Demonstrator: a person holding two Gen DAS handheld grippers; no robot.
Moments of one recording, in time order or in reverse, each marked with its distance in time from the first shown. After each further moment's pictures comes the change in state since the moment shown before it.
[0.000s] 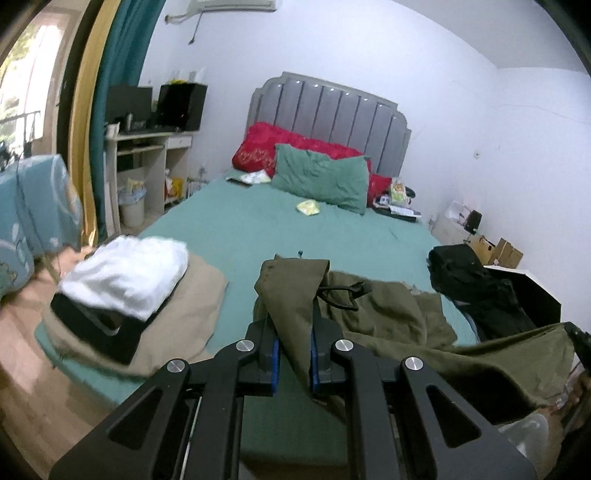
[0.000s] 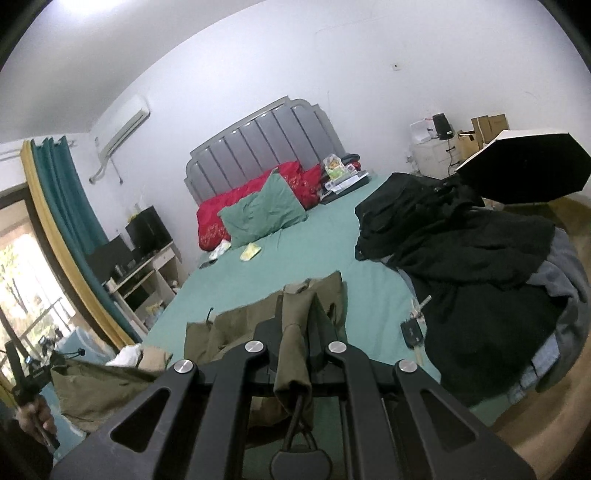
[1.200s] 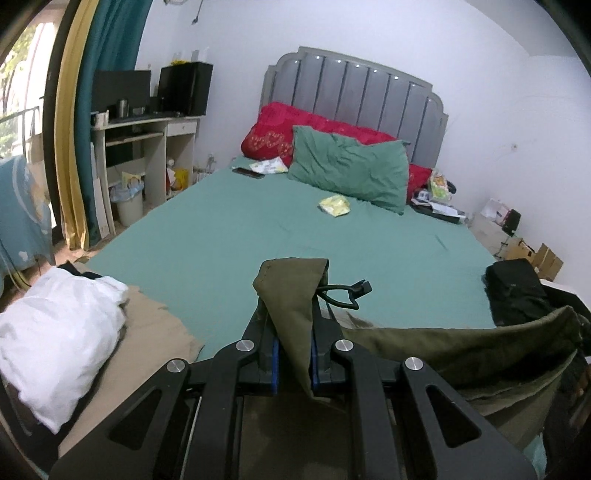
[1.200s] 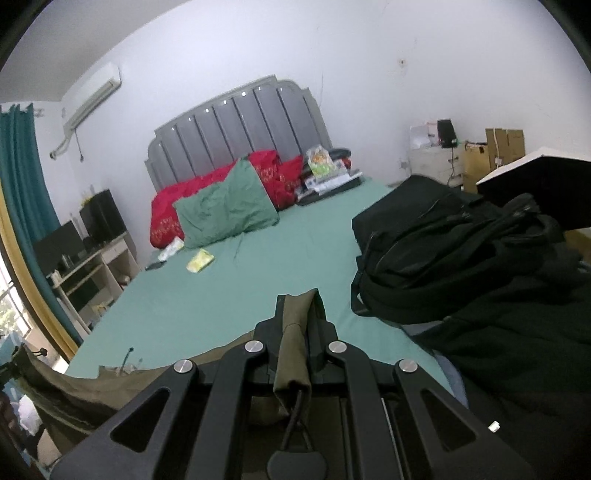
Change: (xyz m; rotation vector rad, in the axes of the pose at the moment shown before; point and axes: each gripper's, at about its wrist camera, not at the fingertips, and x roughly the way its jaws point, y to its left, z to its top) left arm 0.282 -0.002 0.068 -0.023 0.062 0.103; right arm 0.280 -0.001 0.055 -0.099 0.042 -0.134
